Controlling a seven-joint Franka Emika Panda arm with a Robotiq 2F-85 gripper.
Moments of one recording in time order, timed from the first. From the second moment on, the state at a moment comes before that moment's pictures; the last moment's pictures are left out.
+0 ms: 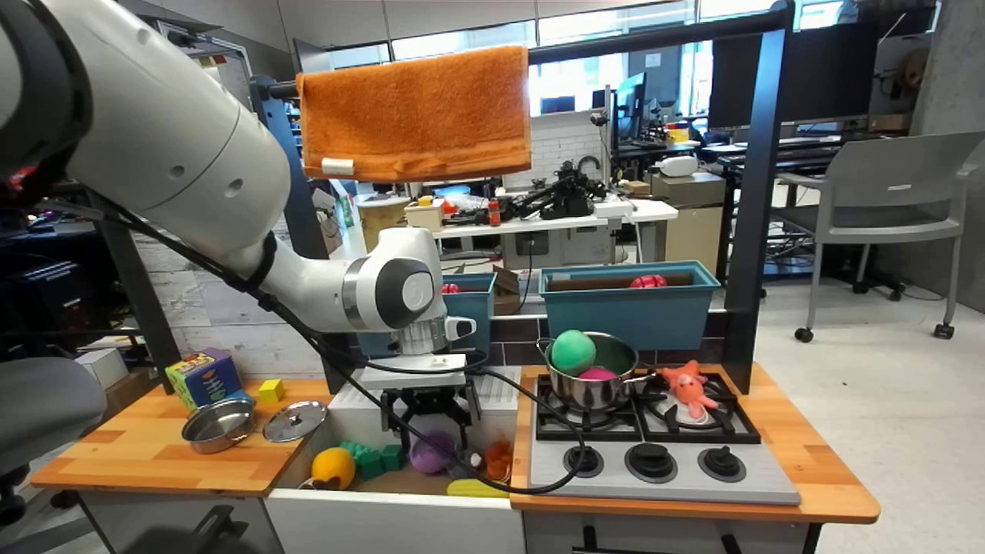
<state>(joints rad) -0.20 1.48 -0.04 -0.91 -0.08 2.21 -0.29</state>
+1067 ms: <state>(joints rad) -0.23 1.48 0.01 -0.92 -0.05 2.24 -0.38</state>
